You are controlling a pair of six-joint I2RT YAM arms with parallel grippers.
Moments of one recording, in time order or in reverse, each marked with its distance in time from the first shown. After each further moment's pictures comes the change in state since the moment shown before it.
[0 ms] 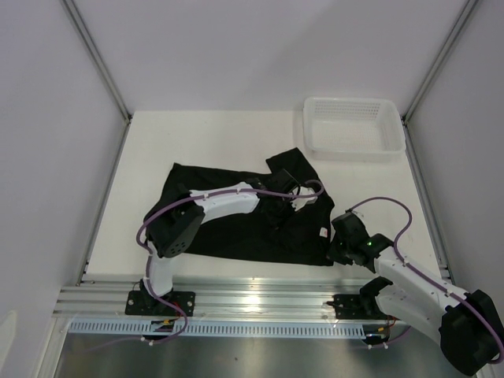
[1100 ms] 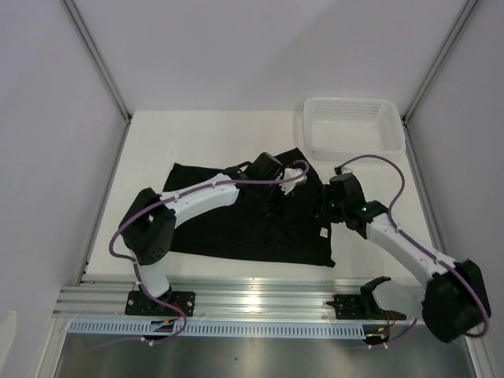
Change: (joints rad) left arm 0.073 -0.190 -0.033 -0.009 0.060 0.008; right arm -0.060 0.174 0.336 0.124 -0.014 -0.216
